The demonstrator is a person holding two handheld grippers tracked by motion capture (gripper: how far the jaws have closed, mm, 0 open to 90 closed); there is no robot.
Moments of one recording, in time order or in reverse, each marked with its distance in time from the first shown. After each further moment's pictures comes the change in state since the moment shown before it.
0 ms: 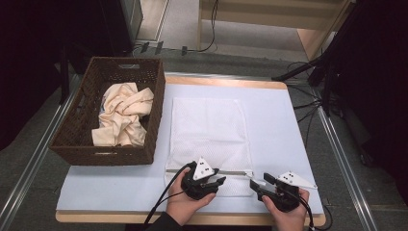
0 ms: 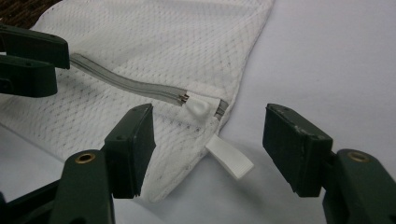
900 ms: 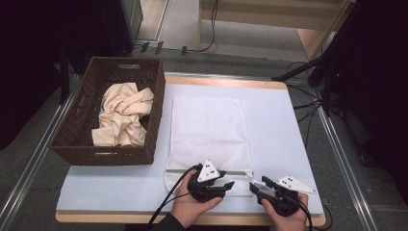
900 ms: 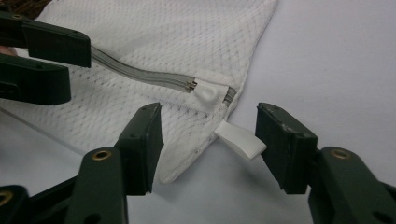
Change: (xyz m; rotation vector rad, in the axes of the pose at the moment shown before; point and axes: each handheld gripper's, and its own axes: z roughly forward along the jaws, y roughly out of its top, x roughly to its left) left arm -0.011 0.001 0.014 -0.024 -0.072 -0.011; right arm 0.004 -0.009 -0.004 -0.001 0.006 -0.010
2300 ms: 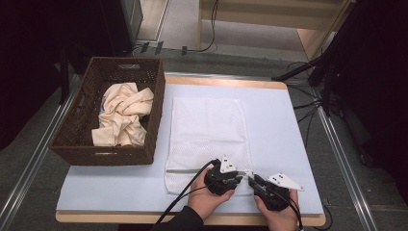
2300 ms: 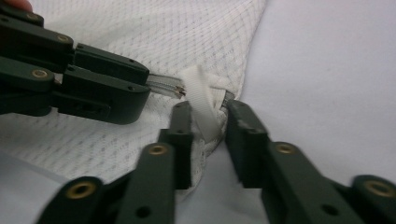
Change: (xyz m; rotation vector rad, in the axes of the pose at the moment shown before) left arm -0.001 0.014 0.050 0.130 0.036 -0.025; right arm 0.009 0.001 0.022 0.015 -0.095 0.004
